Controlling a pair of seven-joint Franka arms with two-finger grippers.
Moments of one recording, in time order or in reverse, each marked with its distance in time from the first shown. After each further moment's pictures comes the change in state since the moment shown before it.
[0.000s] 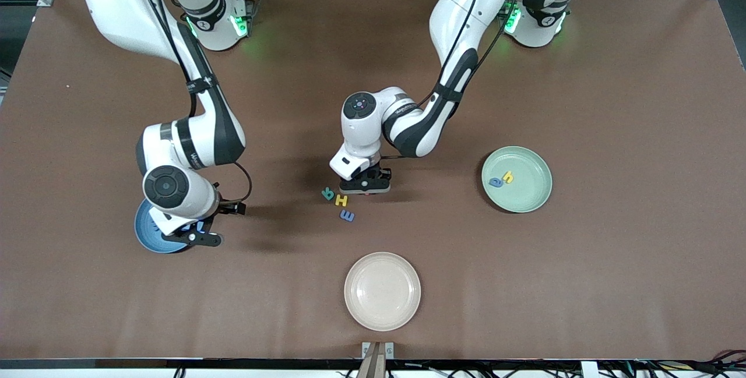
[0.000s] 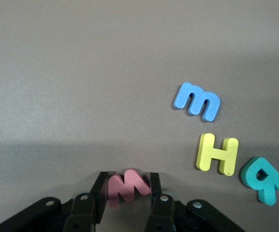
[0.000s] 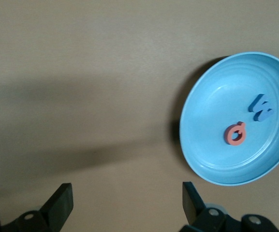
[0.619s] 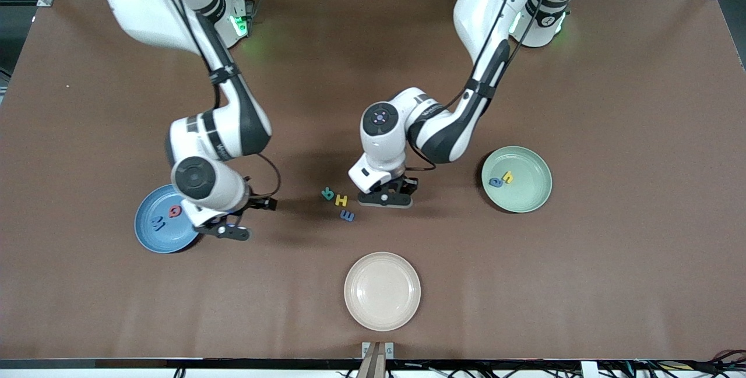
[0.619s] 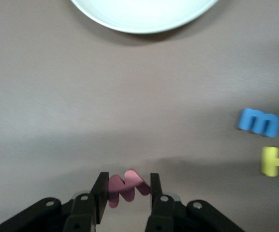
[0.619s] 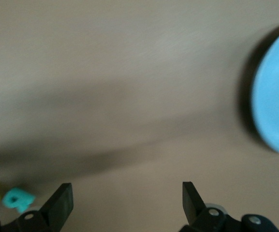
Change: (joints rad) left arm 0.119 -0.123 0.003 -0.022 -0.060 -0.200 0.357; right arm 0.119 0.013 0.014 0.014 0.092 0.022 0.159
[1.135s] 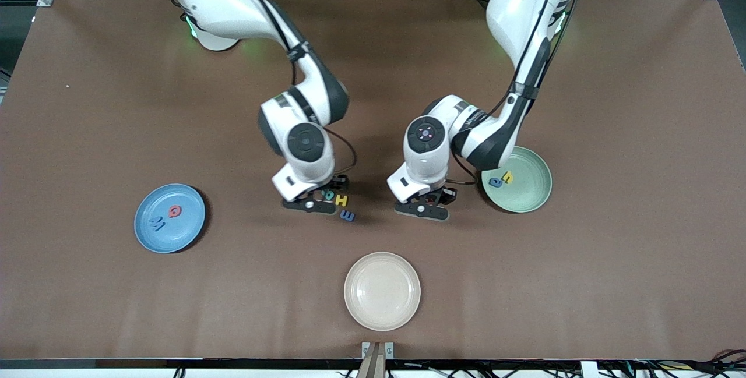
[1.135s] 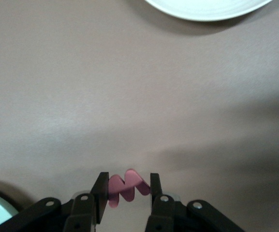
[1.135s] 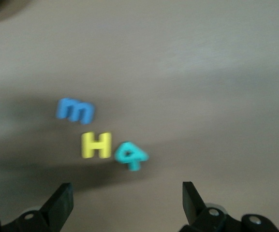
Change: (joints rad) left arm 0.103 -0.137 0.001 -0.227 0.000 0.085 0.211; right arm 0.239 0.155 0.003 0.166 0.015 0.033 0.190
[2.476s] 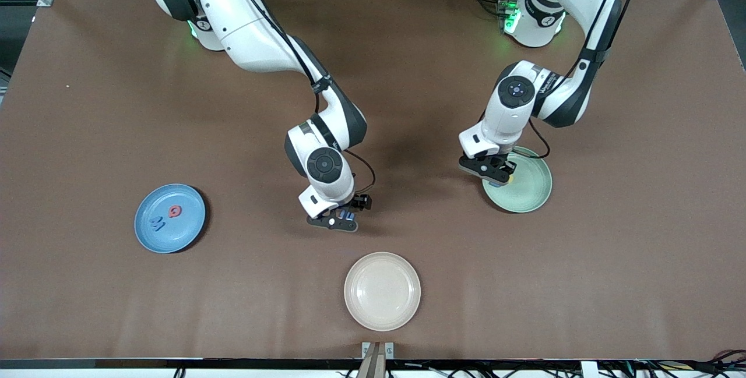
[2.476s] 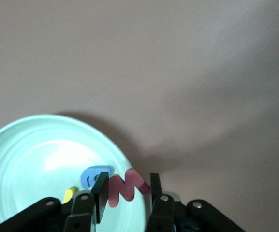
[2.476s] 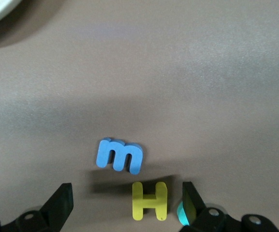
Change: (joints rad) left arm 0.167 -0.353 0.011 -0.712 0.062 0.429 0.308; right arm -0.018 0.188 -0.010 0.135 0.110 0.154 -0.033
